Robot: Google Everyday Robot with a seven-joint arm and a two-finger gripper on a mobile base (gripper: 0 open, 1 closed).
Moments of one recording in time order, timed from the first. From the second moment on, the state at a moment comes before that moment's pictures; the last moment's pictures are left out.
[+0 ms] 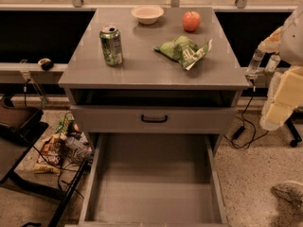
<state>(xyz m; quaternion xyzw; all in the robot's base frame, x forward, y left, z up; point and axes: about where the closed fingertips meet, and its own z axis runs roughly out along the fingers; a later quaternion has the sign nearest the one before) 0.438 -0.217 0.976 -0.60 0.78 -0.03 0.16</state>
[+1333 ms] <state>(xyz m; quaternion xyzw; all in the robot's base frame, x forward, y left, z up) 0.548 -0.233 0.973 -0.55 0.78 0.02 0.30</state>
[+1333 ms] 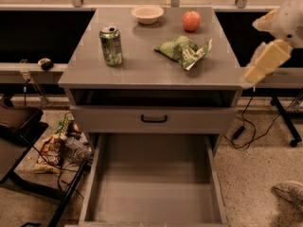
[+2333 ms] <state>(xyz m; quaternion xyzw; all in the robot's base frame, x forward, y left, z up) 0.709 -0.237 0.920 -0.49 0.80 0.06 0.35</state>
